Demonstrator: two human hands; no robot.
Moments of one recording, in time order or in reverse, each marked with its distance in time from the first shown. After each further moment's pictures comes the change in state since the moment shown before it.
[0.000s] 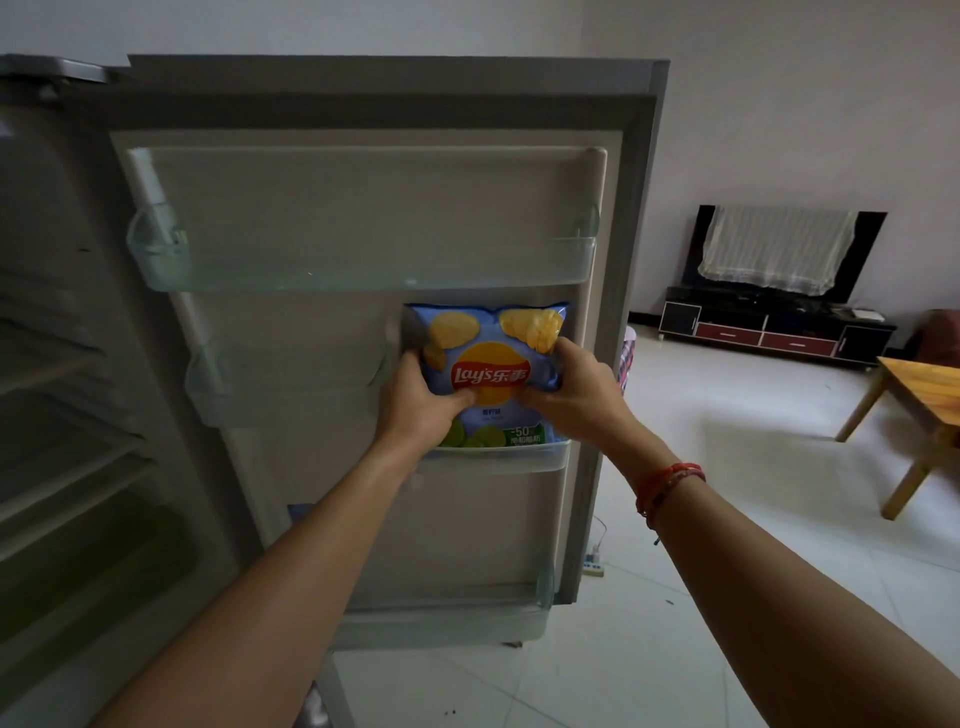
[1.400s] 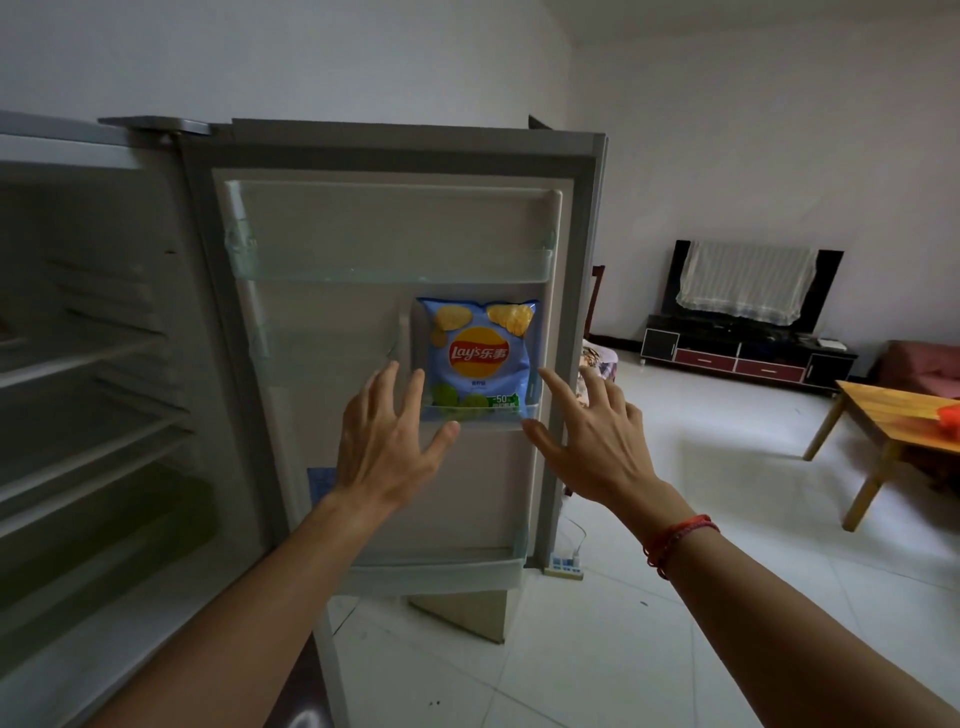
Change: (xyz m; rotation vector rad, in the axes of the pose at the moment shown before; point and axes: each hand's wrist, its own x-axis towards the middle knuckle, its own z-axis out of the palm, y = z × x) left_hand -0.143 0.019 -0.059 0.887 0.063 0.404; right_hand -0.146 -0.023 -0.030 -0.700 0.047 -0.030
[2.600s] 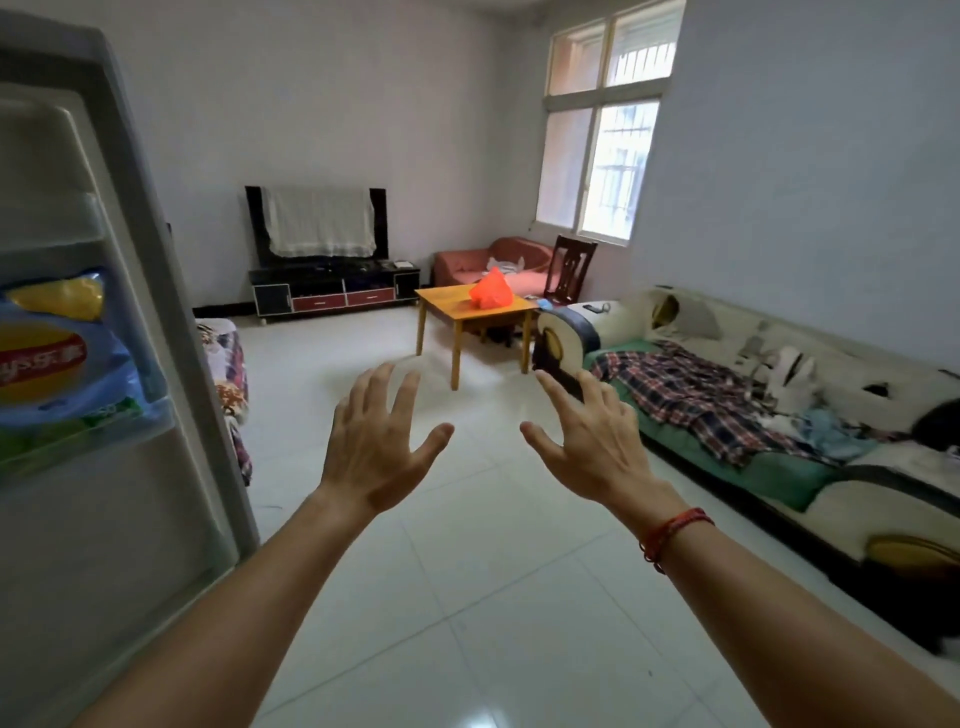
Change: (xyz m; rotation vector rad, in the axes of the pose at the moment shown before) left_hand -0.054 0.215 0.072 -0.501 -0.221 0.813; right_hand -0.262 0.093 -0.103 -0.462 0.095 0.820
